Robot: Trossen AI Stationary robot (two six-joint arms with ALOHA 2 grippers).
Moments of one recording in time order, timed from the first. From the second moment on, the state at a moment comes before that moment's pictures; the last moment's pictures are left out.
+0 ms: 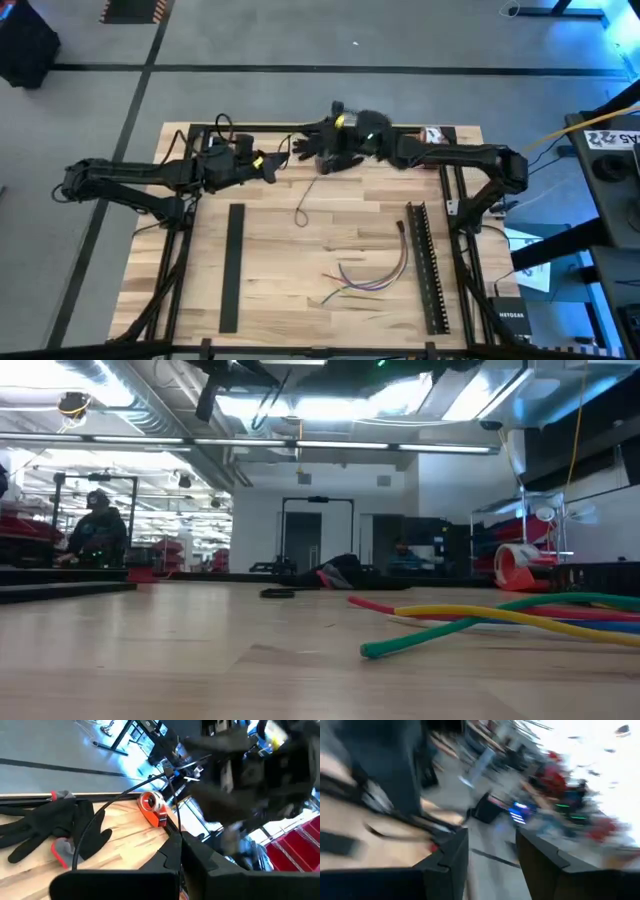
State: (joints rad) left arm 0.07 1.05 0.85 0.07 -0.46 -0.80; right arm -0.32 1.58 1.29 0.24 -0.19 -0.41
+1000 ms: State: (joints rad) left arm 0.03 1.05 0.85 0.18 -0.44 -0.67; right arm -0.31 1.67 1.29 0.54 -0.32 -0.09
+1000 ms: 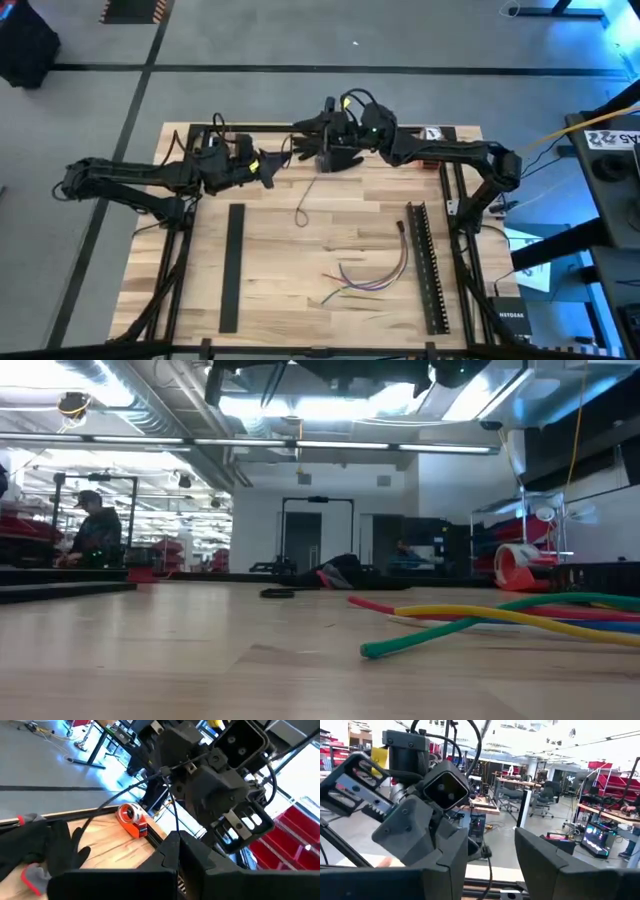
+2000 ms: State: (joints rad) left arm 0.01 1.05 0.85 0.23 -0.39 -0.63; right arm -0.29 1.65 1.29 0.54 -0.43 -0.05
